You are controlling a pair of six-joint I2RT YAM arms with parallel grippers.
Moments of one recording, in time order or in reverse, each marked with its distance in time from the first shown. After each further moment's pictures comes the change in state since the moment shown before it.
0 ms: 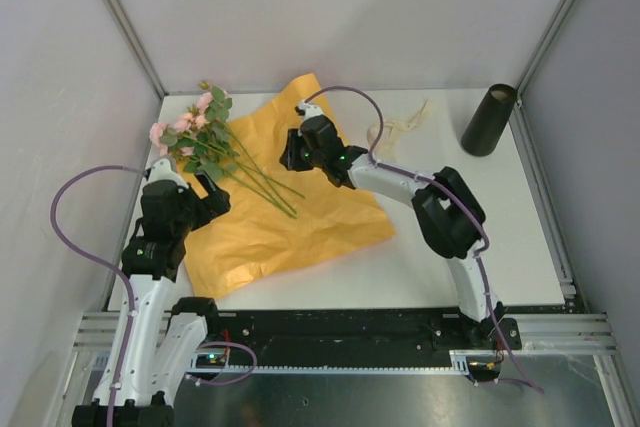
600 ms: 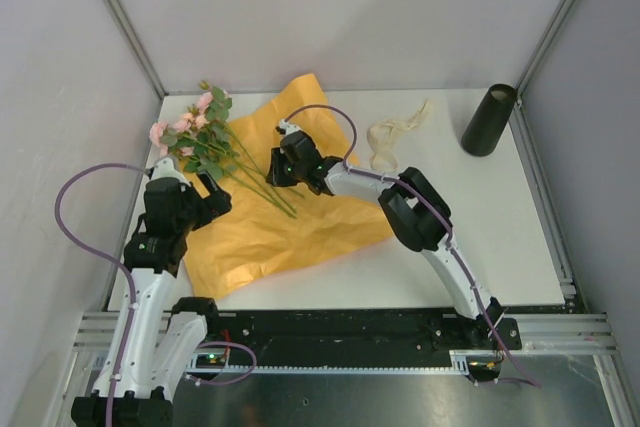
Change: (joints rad) left arm 0.000 0.041 0.000 -0.004 0.000 0.000; right arm 0.051 0.283 0.213 -0.014 -0.076 0.048
